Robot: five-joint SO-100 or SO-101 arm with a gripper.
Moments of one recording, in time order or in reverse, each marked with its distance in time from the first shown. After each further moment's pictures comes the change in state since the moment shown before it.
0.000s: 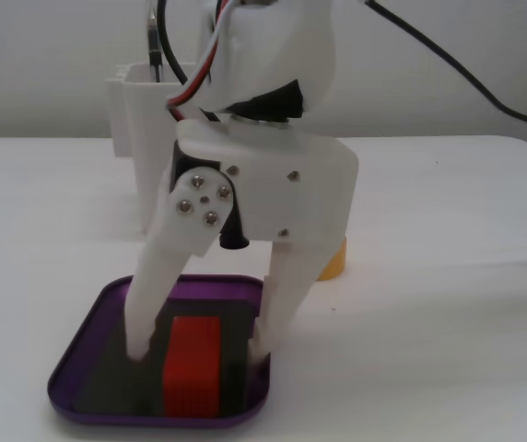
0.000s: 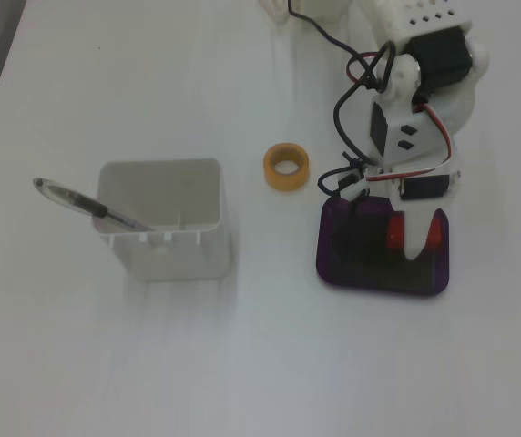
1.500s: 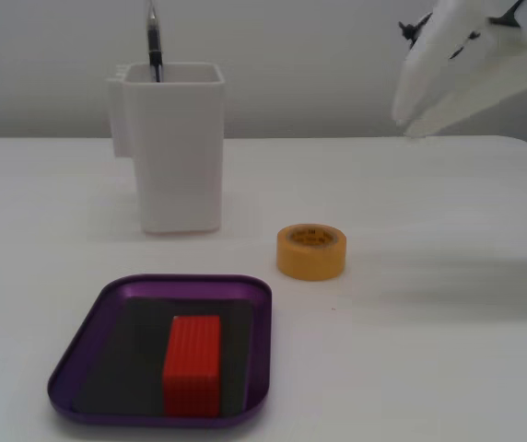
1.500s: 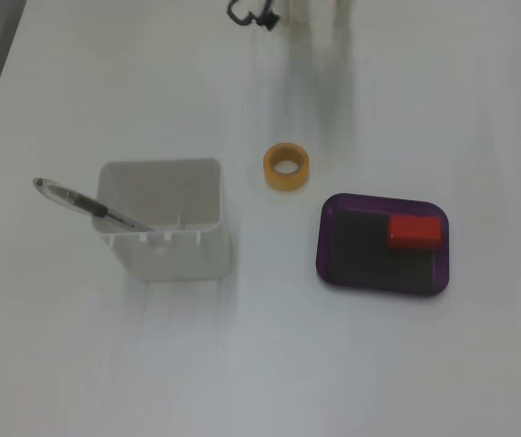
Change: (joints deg) arm 9.6 92.2 77.2 -10.8 -12.6
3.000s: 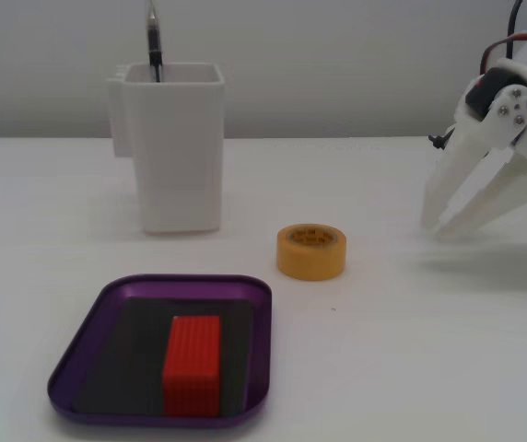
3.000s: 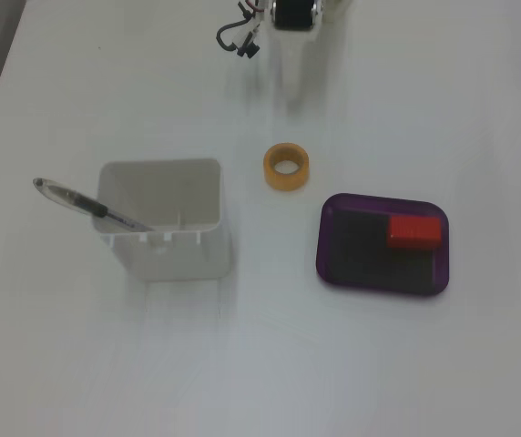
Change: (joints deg) arm 14.1 43.0 40.5 7.1 -0.2
